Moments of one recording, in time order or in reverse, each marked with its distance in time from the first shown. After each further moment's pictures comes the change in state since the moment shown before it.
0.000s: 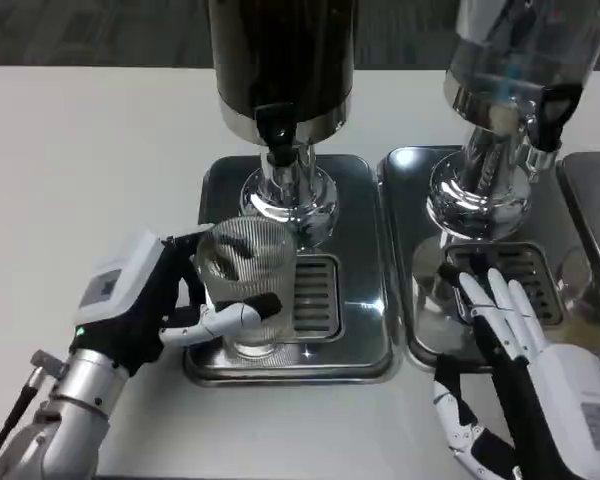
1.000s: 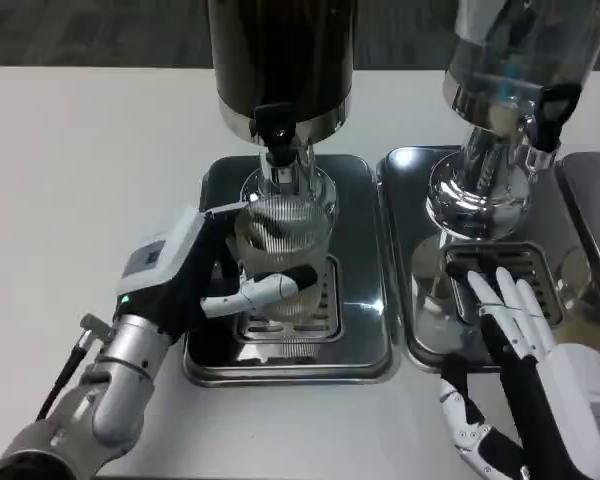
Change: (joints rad) left arm -0.130 -0.093 -0.041 0.084 -0.001 0.121 -0.017; right arm 0.016 0.002 -0.014 -0.024 0.015 0.001 0.017
